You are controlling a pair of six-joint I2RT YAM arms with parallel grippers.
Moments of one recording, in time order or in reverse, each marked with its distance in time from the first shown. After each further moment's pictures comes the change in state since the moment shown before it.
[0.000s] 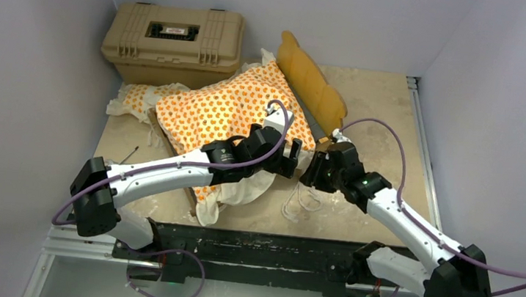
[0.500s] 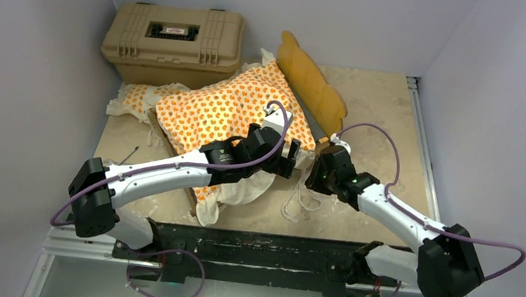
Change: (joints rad) left arm 0.000 -0.011 -0.009 -0.013 -0.015 0.023; right arm 0.001 0.095 -0.046 0.095 0.156 0.010
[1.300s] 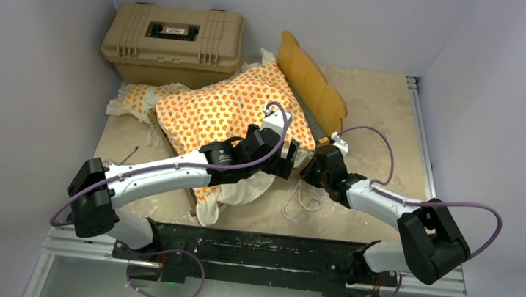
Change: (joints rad) left arm 0.000 -0.004 -0.011 -0.008 -0.010 0.000; right arm 0.000 0.176 -0.077 0.361 0.073 0.136
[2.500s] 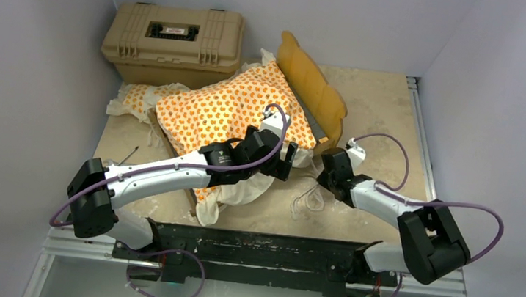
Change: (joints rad) left arm 0.000 -0.005 -0.016 -0.010 0.000 0.000; right arm -0.077 0.008 -0.027 -0.092 0.203 0.060
